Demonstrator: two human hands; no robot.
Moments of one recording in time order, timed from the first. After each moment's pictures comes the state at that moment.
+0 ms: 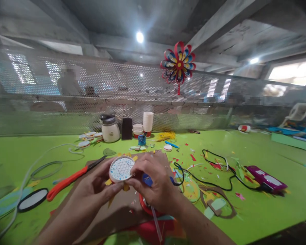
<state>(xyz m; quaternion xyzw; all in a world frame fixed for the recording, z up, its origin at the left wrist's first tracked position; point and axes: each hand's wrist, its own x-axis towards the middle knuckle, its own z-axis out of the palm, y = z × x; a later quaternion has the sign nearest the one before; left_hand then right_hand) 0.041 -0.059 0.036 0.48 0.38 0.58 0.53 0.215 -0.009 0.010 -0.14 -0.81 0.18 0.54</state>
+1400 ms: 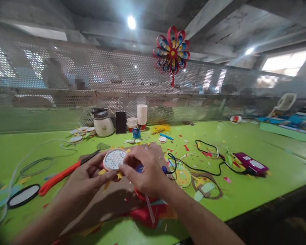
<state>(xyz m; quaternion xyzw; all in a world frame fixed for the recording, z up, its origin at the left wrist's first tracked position) 0.037 -0.046 0.029 0.49 0.42 0.55 0.53 0.213 -0.013 0.015 -0.22 -0.78 0.26 0.52</state>
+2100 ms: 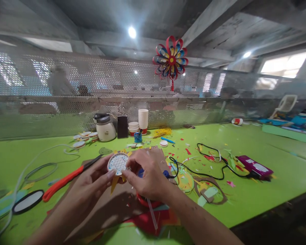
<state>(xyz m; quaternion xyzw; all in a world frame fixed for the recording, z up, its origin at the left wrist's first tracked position) 0.029 -0.047 0.012 0.48 0.41 0.55 0.55 0.212 -0.009 0.010 -0.22 -0.80 0.22 0.51</state>
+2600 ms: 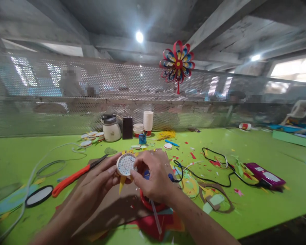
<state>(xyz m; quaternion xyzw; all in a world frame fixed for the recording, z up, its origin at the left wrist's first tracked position) 0.033 -0.048 0.019 0.46 0.35 0.58 0.57 0.211 -0.007 0.004 -0.25 -0.79 0.27 0.49</state>
